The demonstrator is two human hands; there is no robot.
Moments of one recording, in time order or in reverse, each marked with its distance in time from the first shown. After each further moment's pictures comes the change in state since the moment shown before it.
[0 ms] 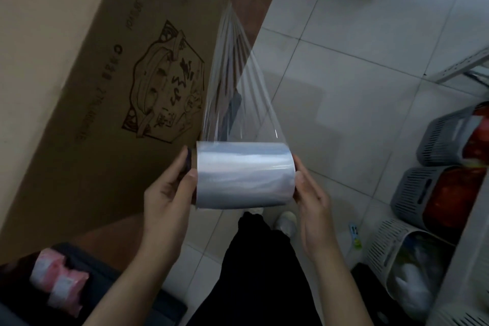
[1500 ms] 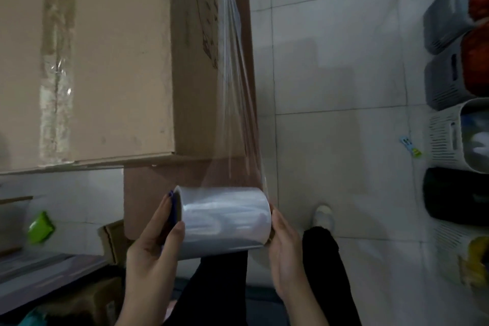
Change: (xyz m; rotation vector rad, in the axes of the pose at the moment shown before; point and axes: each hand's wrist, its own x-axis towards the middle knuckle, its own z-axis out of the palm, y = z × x) left_hand -0.037 -0.041 -0.275 0.343 -0.215 0.054; right_hand -0.200 0.204 0.209 0.491 0.258 0.189
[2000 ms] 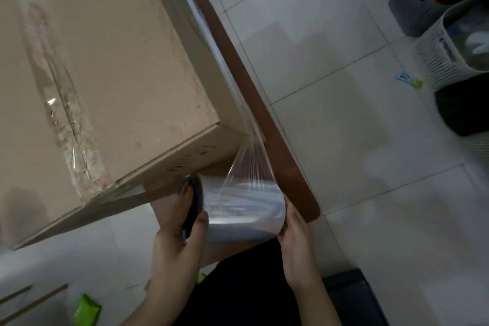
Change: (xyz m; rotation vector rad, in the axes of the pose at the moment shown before) left_hand 0.085 -0.008 -0.065 0.384 -0.364 0.252; right_hand 0.003 0.102 0.074 0.374 0.231 -0.097
